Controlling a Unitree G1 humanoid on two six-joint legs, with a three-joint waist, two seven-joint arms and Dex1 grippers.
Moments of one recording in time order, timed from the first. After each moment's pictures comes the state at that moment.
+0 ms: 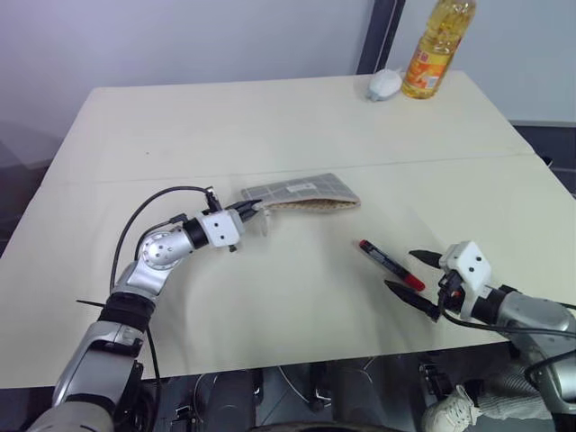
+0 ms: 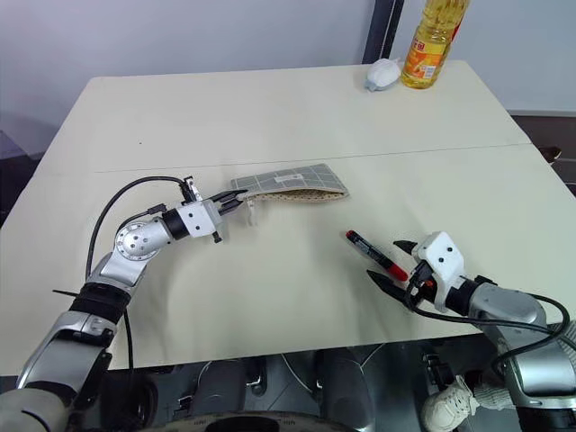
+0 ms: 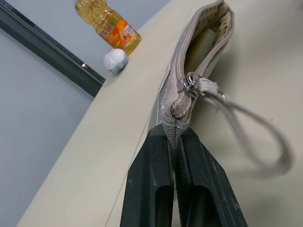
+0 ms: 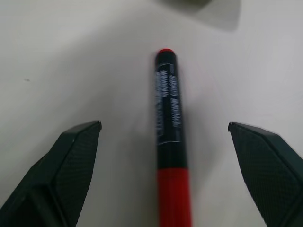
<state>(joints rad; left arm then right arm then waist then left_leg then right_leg) -0.52 0.50 -0.18 0.53 0.14 -0.72 -0.60 0.18 -0.74 -0.22 -0.34 0.34 0.39 0.79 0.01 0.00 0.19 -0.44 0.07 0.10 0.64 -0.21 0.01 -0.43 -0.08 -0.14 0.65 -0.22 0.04</state>
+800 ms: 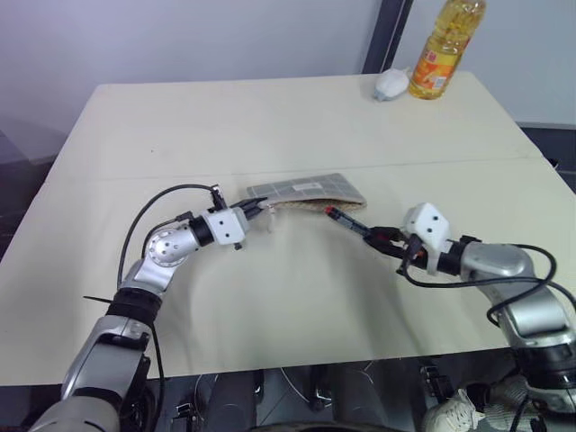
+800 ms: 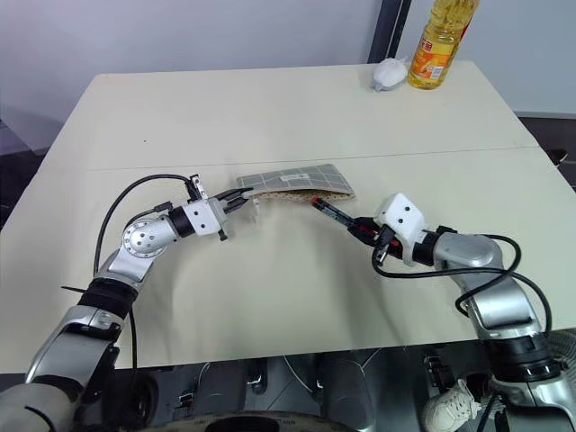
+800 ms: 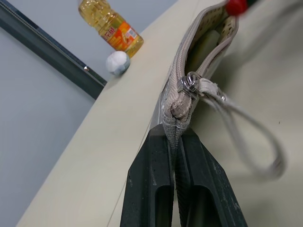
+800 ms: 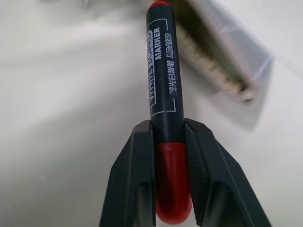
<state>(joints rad) -0.56 0.47 -0.18 0.57 0.15 -0.74 -0.60 -0.21 -0.73 0.00 -0.16 0.24 0.34 0.86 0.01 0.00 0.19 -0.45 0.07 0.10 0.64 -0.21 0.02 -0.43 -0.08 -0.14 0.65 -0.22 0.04</state>
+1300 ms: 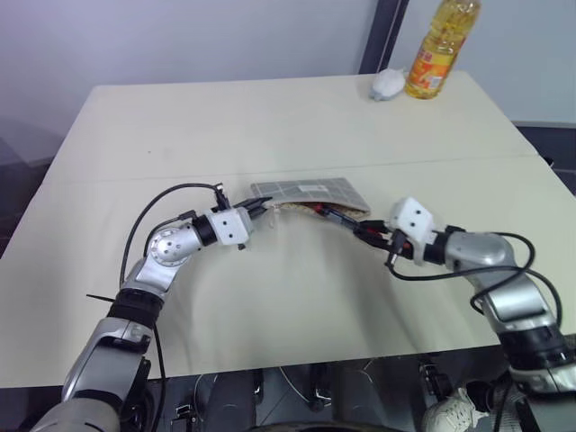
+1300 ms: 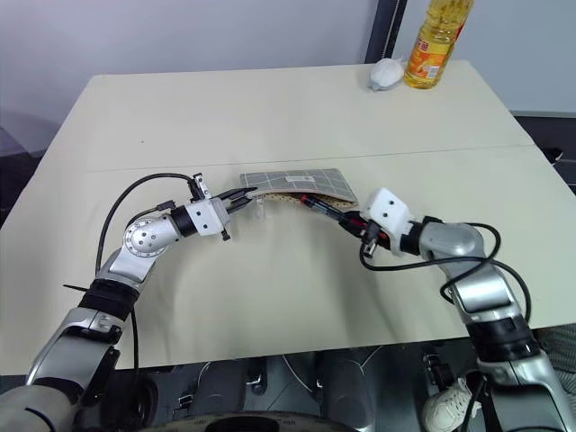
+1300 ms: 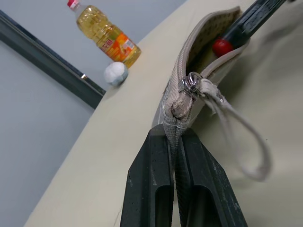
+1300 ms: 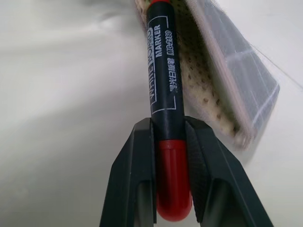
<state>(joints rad) -0.54 0.46 -0.19 0.48 0.14 -0.70 -0.63 -0.36 -0.69 0.11 -0.08 0.13 0.27 0.86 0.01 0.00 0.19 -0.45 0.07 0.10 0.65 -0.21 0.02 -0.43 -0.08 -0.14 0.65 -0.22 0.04</state>
